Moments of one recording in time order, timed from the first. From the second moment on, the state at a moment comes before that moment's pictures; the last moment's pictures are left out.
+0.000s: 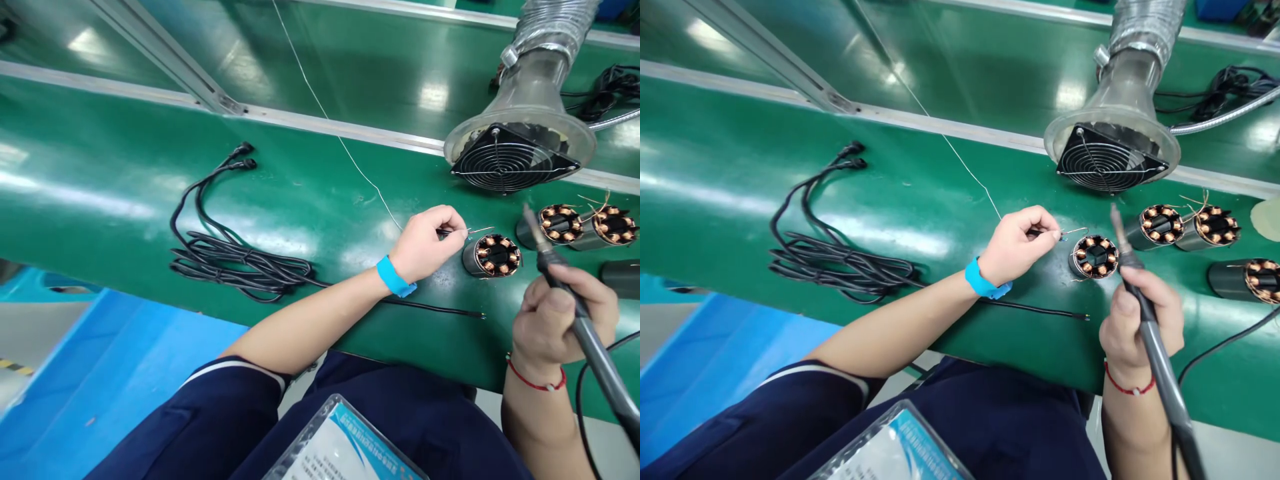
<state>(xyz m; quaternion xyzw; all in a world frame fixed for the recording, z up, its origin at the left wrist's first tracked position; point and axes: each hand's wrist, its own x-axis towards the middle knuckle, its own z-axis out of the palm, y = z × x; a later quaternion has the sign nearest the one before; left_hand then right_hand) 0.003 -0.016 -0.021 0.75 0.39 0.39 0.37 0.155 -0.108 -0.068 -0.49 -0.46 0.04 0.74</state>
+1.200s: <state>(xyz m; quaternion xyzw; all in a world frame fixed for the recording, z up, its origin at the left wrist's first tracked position) 0.007 -0.019 -0.015 0.75 0.39 0.40 0.36 0.158 -0.110 -0.066 -0.44 -0.56 0.04 0.70</state>
